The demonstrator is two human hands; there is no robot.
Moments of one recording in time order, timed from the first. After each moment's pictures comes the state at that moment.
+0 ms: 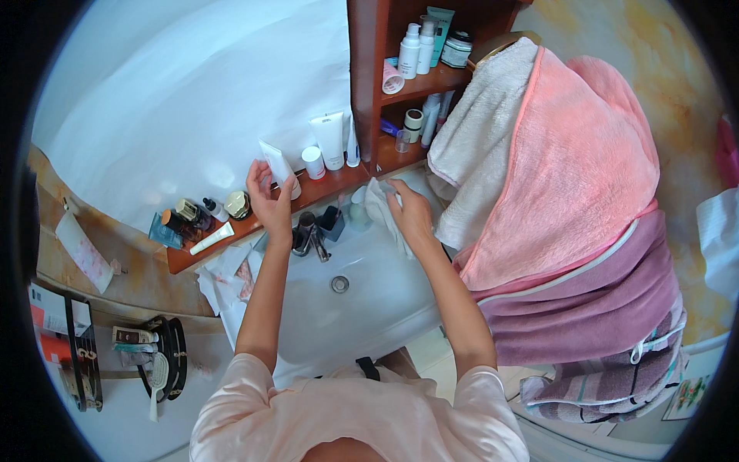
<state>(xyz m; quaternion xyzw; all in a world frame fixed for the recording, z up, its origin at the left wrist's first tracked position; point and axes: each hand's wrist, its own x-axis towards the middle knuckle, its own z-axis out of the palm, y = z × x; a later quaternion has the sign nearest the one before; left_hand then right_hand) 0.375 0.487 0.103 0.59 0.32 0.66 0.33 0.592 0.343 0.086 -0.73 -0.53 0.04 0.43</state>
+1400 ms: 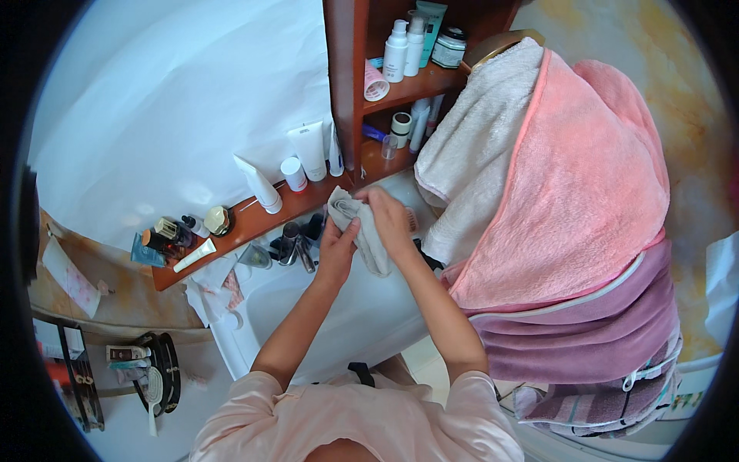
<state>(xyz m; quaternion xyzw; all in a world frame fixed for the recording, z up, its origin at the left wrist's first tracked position) 0.457 0.390 0.065 0.37 0.22 0.40 0.81 0.578 0.354 0.110 -0.58 -0.47 0.25 0.61</state>
